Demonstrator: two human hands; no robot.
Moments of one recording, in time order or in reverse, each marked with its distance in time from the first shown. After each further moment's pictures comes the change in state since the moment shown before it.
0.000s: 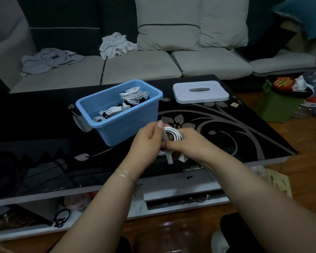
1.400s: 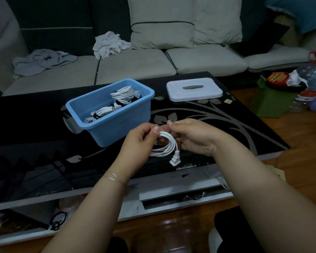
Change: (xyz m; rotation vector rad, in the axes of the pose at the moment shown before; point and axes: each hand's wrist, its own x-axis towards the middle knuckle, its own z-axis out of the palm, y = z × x) left_hand -0.006 0.001 0.001 -0.063 -0.067 0.023; right_hand 0.006 -0.003 -0.036 0.414 -0.250 0.177
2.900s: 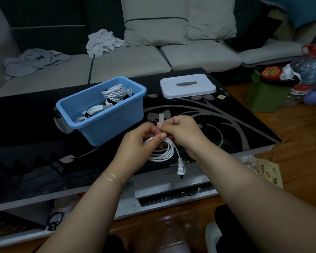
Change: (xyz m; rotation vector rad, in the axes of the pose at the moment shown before) left_hand -0.007 0.002 0.014 0.143 -0.082 0.077; right_hand 0.003 0.017 0.013 -0.200 0.532 -0.192
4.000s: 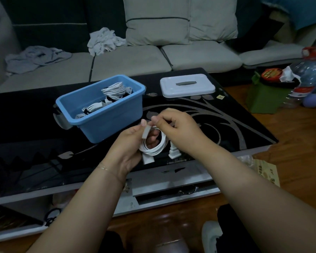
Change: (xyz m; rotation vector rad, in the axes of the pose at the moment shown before) left_hand 0.010 0.004 0.004 -0.863 0.061 -0.489; right_hand -0.010 -0.004 -0.009 -0.422 -0.066 -0.519
